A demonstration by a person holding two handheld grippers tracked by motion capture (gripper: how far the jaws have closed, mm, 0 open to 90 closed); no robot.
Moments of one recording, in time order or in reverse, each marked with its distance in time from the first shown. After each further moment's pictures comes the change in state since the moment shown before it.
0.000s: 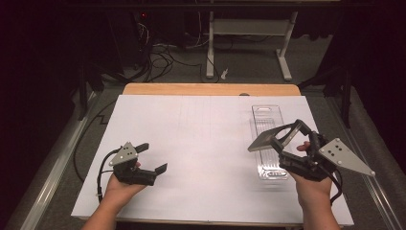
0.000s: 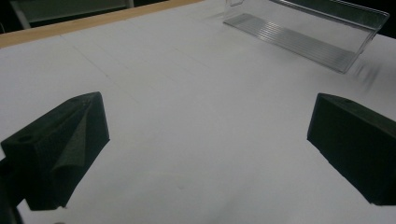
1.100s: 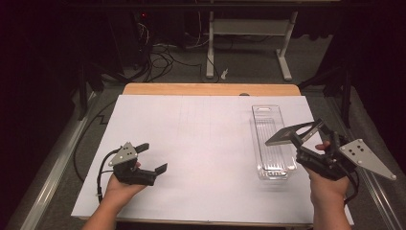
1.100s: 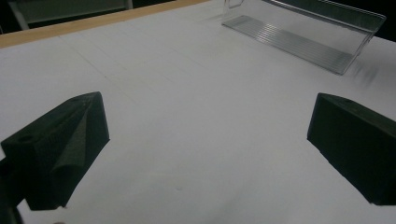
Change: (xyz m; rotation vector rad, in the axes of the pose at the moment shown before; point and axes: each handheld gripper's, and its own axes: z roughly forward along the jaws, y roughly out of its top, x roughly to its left) left arm -0.001 0.000 0.000 -0.006 -0.007 -0.008; right arm -0.029 0.000 -0.018 -0.019 -0.140 0.003
